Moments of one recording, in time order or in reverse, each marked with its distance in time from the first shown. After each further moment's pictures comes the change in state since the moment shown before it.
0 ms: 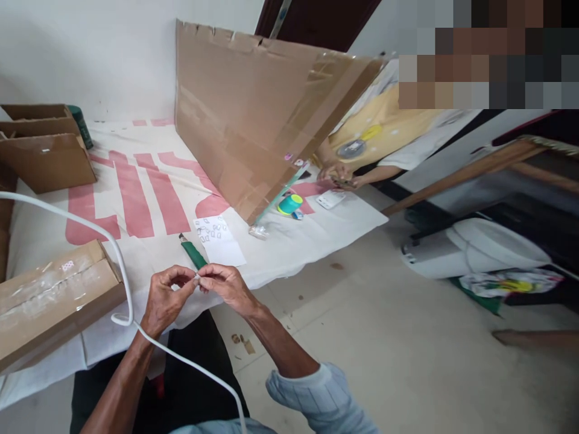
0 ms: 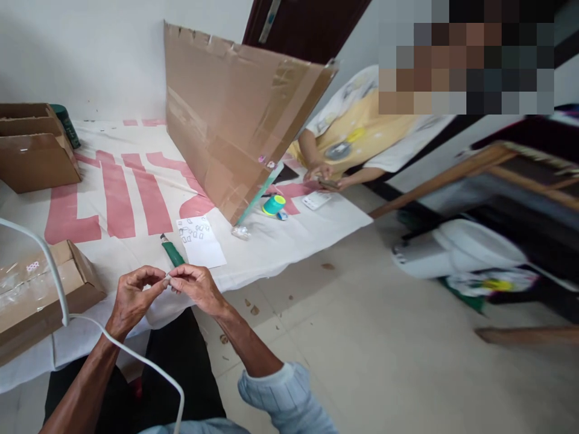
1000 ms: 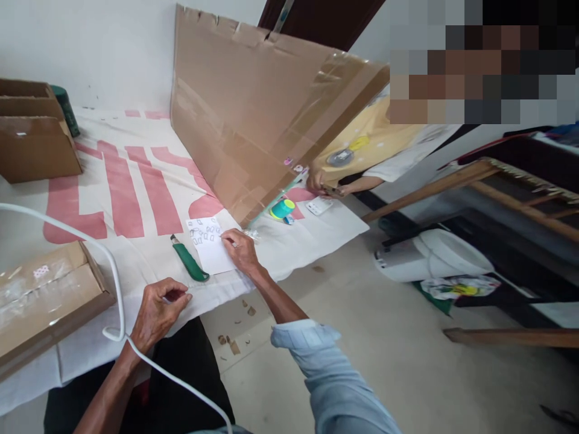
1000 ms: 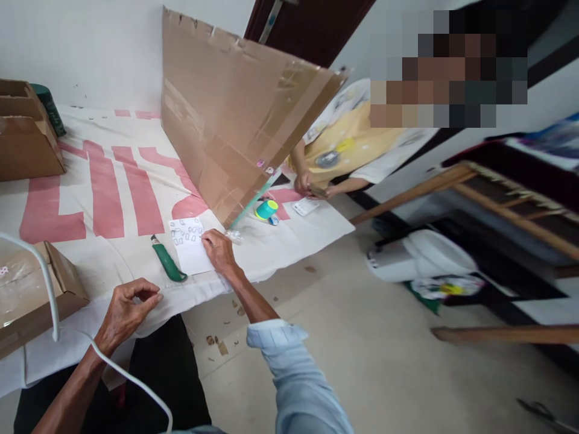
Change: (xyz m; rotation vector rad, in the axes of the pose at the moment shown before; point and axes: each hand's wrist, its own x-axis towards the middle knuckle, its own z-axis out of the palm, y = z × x) left_hand -0.007 -0.026 0.001 0.149 -0.077 -0.009; right_hand 0.084 0.030 -0.130 -0.972 0.331 -0.560
